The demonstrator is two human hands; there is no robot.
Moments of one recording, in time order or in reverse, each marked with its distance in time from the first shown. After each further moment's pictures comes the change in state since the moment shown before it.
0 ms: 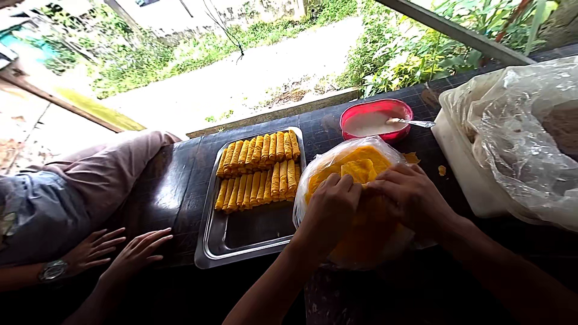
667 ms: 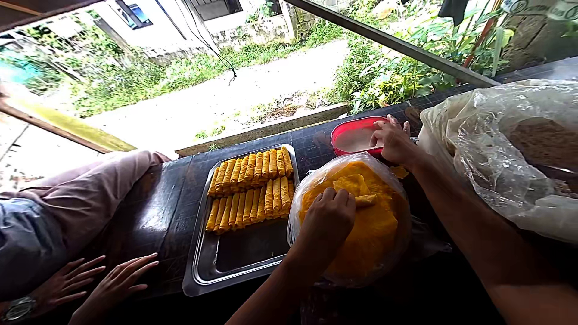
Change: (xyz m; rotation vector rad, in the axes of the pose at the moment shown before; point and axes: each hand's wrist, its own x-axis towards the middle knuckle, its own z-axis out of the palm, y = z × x) left_hand 0.008 -0.001 -0.001 0.102 -0.049 0.057; right_hand 0.088 0.122 0.020 -0.044 -0.286 0.456
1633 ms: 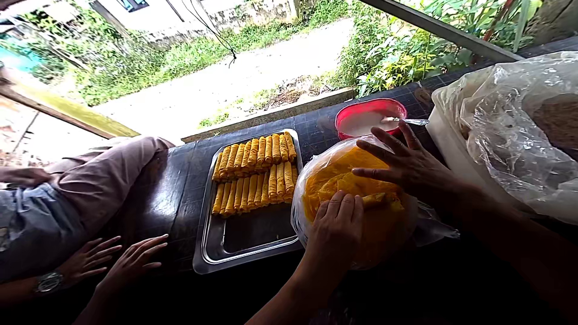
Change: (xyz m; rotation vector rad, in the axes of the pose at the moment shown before) left_hand -0.040 0.033 0.004 0.053 0.090 -0.095; right_hand -0.095 -0.038 -0.013 -0.292 0.074 -0.752
